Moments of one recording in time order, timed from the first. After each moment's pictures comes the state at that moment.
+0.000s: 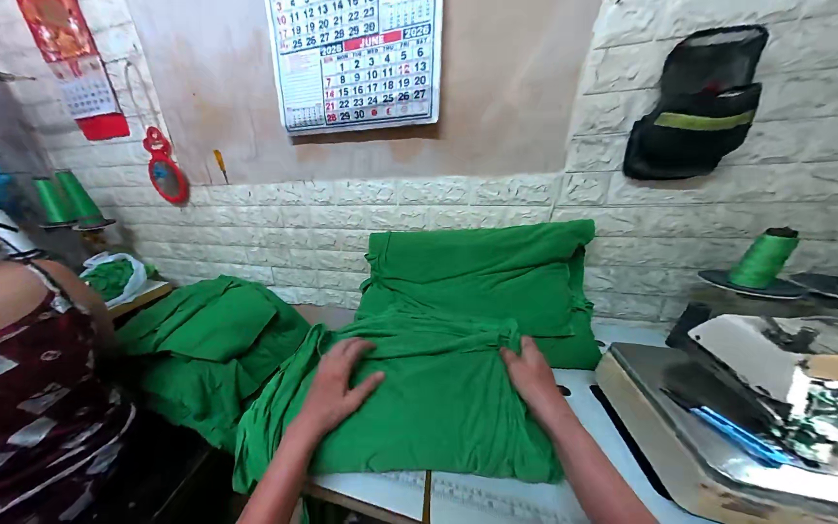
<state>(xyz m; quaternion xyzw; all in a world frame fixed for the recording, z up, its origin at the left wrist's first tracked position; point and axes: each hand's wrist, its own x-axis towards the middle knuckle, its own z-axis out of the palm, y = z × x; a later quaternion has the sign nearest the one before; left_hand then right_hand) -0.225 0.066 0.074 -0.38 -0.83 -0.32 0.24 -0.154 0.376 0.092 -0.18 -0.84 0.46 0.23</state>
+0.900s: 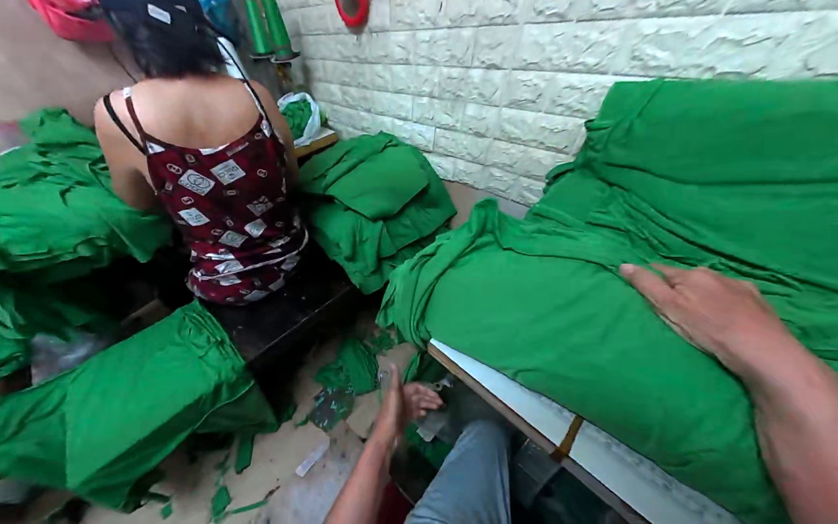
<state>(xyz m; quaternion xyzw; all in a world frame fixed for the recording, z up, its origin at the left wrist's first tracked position) -0.093 0.005 -0.141 0.15 -0.60 -0.78 -0.09 -0.218 0.319 0.100 0.11 -0.98 0.16 0.09</state>
